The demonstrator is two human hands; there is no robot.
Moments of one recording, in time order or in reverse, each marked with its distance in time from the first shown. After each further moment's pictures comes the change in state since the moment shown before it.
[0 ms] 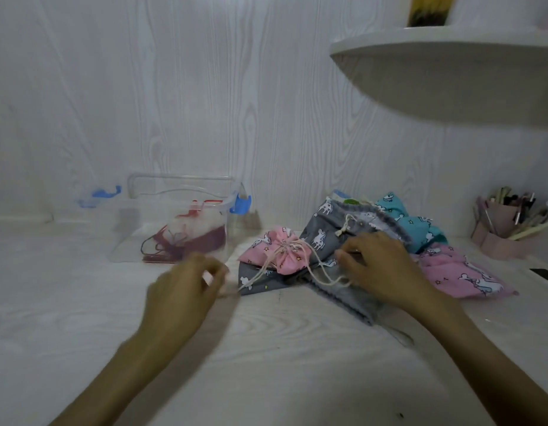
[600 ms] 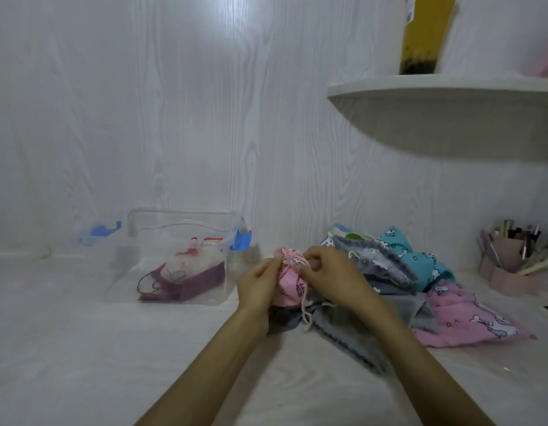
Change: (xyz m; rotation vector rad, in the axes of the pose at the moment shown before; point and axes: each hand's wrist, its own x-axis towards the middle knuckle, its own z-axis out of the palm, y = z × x) left_hand 0.066 0.087 0.053 -1.355 -0.082 -0.548; right_hand 0.062 -0.038 0.022 0.331 0.012 0.020
